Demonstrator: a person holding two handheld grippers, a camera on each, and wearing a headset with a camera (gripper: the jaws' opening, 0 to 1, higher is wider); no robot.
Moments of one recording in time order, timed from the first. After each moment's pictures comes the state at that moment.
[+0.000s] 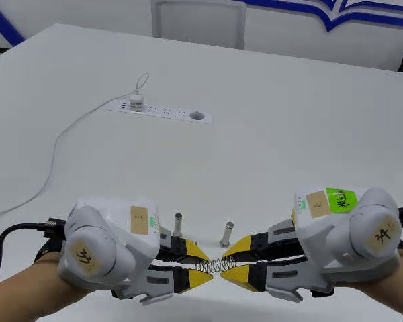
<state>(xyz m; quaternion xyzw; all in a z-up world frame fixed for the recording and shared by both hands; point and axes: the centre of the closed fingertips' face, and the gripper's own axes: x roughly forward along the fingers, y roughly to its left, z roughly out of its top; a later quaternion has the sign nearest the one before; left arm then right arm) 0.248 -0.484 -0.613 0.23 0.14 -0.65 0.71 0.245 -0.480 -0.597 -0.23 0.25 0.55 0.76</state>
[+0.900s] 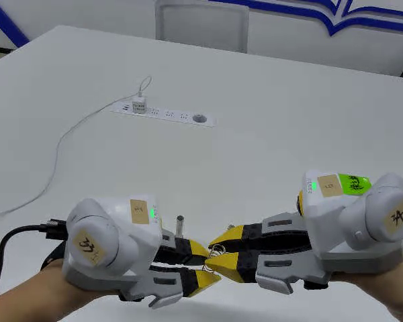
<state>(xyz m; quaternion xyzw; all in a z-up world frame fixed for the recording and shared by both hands) 0.247 -0.488 -0.605 0.16 0.17 -0.63 0.74 0.249 -0.458 -0.570 -0.16 0.22 0.56 0.79</state>
